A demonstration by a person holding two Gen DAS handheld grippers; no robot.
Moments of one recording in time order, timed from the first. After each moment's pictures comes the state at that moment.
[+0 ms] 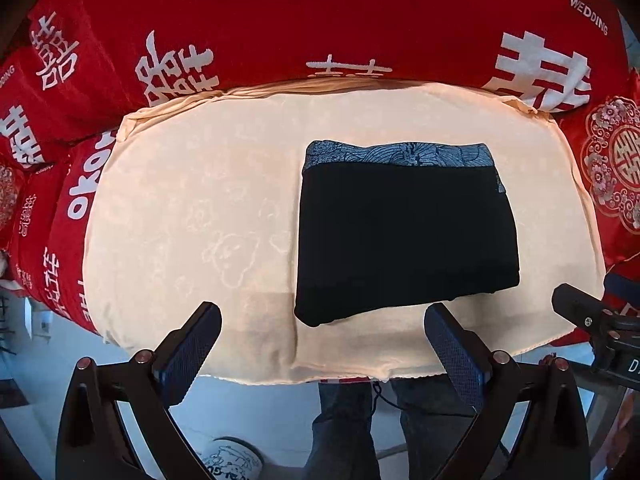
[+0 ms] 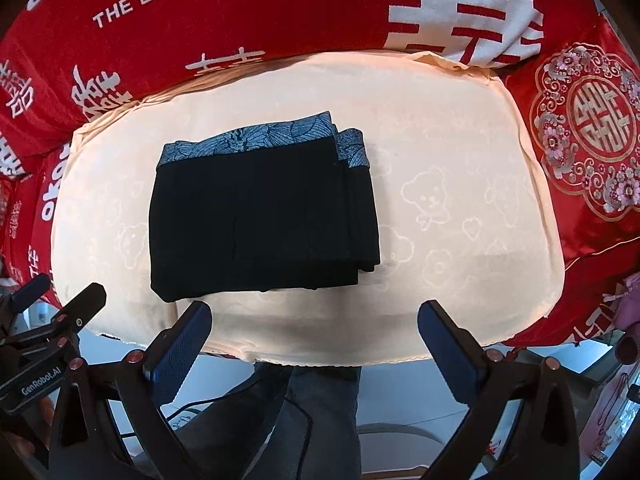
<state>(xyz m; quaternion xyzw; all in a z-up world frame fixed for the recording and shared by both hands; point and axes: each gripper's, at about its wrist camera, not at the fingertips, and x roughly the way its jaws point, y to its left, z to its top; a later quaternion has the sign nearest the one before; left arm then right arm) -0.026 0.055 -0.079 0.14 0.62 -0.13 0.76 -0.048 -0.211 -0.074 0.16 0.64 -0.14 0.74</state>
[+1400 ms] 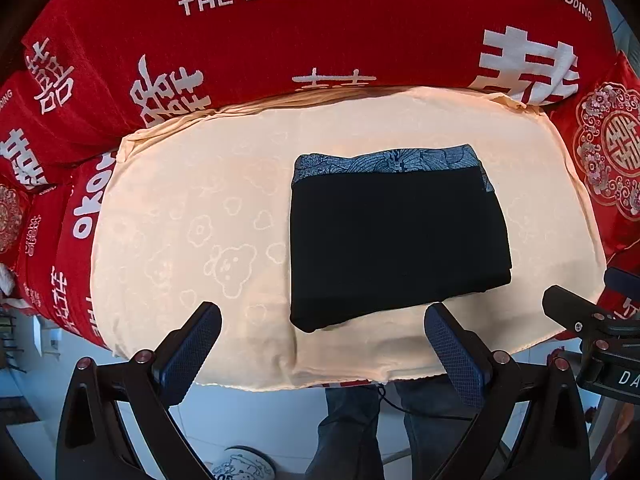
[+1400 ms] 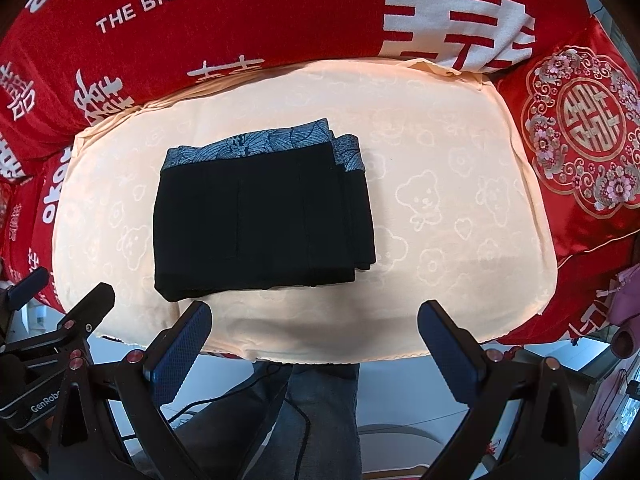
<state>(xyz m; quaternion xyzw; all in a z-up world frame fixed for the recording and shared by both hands) -0.033 0.040 -0.067 0.16 0.60 -0.14 0.77 -0.054 -0.208 -0.063 0.15 0.64 -0.15 0.74</state>
